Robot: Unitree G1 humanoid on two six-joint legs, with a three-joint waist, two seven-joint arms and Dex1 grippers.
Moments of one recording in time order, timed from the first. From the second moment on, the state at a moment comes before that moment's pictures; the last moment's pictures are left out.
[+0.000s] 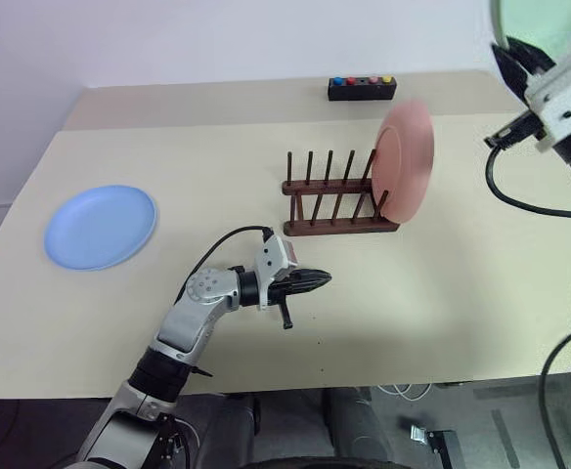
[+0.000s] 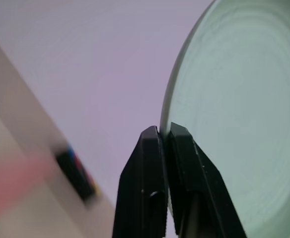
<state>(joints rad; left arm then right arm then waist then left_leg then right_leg) -0.36 0.28 -0.30 0.00 -0.26 0.23 -0.94 -0.65 -0.86 -0.14 -0.11 0.20 -0.09 0.53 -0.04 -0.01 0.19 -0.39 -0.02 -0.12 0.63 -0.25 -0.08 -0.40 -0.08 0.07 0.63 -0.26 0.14</state>
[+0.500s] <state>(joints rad) -0.31 0.31 -0.28 -0.06 -0.27 0.23 -0.93 -0.52 -0.59 -0.05 -0.35 0.73 0.41 0.65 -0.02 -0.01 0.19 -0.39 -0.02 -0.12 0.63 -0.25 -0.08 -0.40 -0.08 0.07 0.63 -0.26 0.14</state>
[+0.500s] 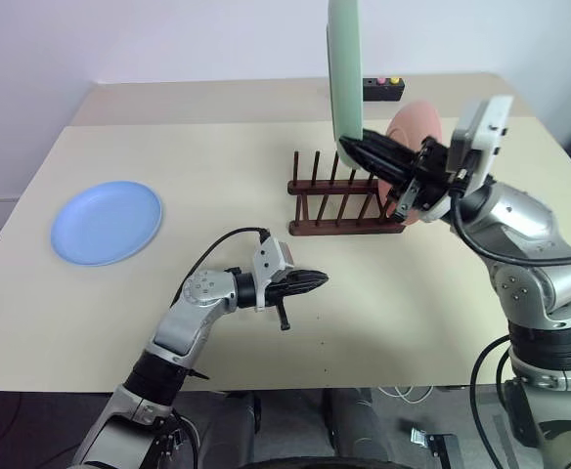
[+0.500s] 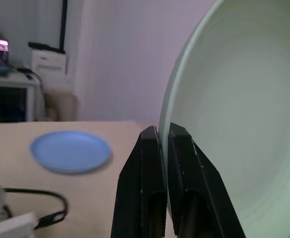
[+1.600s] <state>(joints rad) -0.29 0.35 -0.23 -0.09 -0.27 0.25 -0.91 -0.51 -0.49 -0.17 -0.15 0.80 0.58 0.65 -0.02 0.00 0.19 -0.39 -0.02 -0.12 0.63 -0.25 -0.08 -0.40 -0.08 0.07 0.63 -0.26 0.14</state>
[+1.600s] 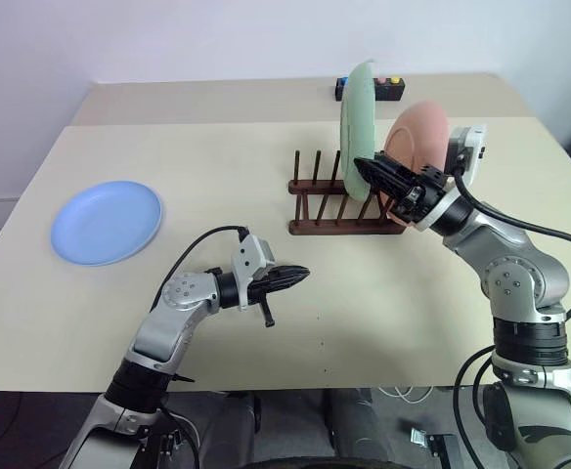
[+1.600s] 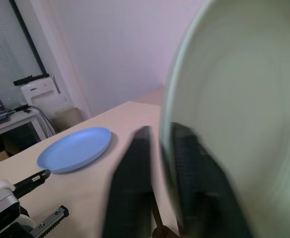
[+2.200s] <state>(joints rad) -0.29 0.35 -0.23 -0.09 -0.27 0.26 -0.91 -0.51 -0.53 -0.14 -0.16 0.64 0.52 0.66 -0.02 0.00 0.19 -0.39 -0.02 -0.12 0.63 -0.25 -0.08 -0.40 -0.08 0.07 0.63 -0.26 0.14</state>
